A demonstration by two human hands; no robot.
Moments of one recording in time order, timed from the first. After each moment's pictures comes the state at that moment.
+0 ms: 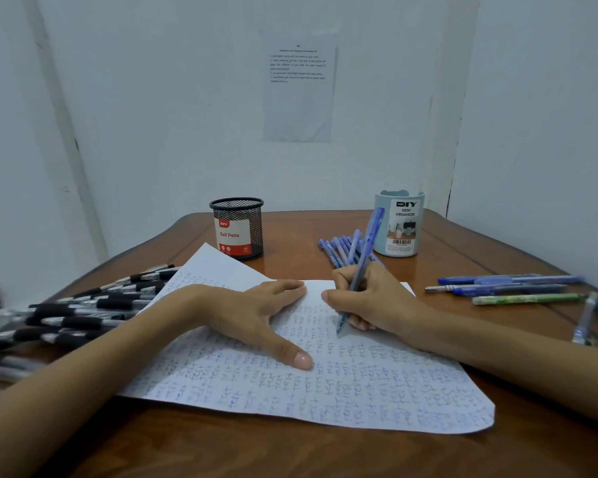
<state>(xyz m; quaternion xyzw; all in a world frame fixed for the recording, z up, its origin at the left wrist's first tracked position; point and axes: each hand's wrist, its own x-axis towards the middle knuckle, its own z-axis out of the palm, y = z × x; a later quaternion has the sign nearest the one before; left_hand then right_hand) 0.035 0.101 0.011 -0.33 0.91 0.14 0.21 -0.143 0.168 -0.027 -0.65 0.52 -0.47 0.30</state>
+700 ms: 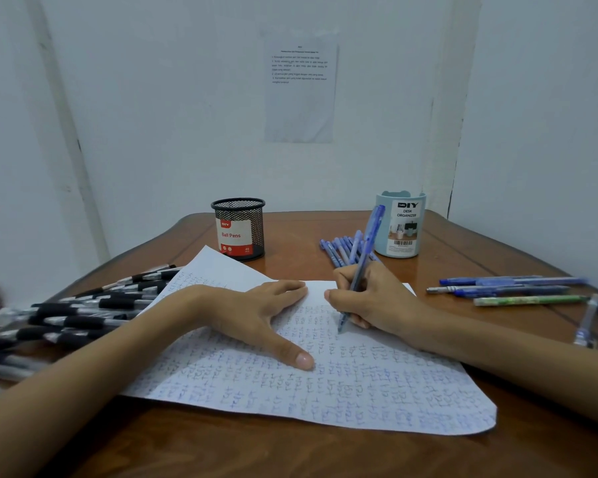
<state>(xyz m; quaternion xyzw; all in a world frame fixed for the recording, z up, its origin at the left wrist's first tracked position) 0.034 0.101 0.009 -0.33 0.91 0.15 0.18 -0.144 0.166 -0.026 -0.65 0.53 -0.48 0.28</state>
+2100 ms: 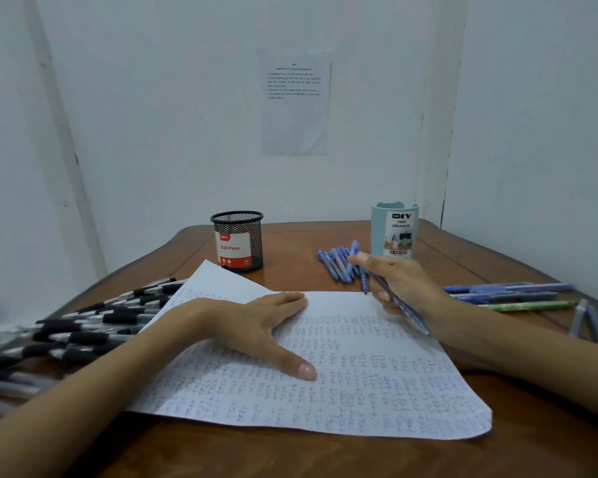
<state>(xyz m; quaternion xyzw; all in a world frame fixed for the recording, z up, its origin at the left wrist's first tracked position) 0.036 0.100 0.009 -0.32 0.92 0.15 0.18 -0.165 0.172 -0.005 -0.45 0.58 -0.58 0.35</state>
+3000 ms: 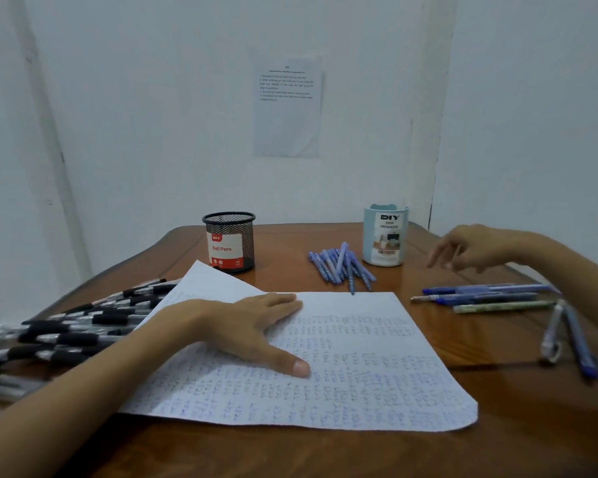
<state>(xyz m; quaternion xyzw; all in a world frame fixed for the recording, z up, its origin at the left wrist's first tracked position) 0.037 0.100 0.007 -0.32 0.93 0.11 0.17 -0.289 0.181 0.049 -0.58 0.80 -0.06 0.09</state>
